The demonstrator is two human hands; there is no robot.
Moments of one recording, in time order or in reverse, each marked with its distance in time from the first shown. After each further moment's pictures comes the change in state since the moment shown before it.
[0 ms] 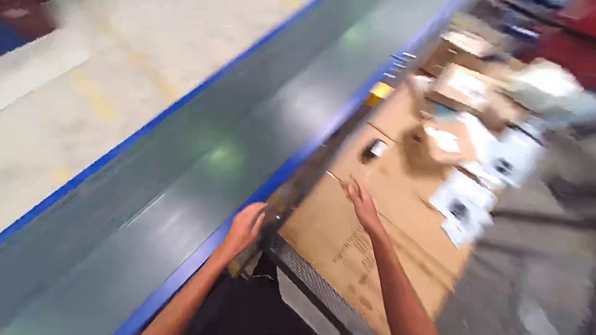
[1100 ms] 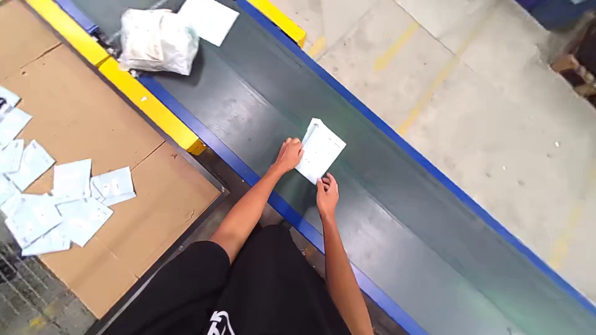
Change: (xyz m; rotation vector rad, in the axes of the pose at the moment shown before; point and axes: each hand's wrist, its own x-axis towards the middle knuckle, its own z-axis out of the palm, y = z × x) left_hand -0.521 -0.287 -0.264 -0.101 0.981 -1.035; right_hand -0.291 -0.135 0.745 -0.528 -0.899 -0.570
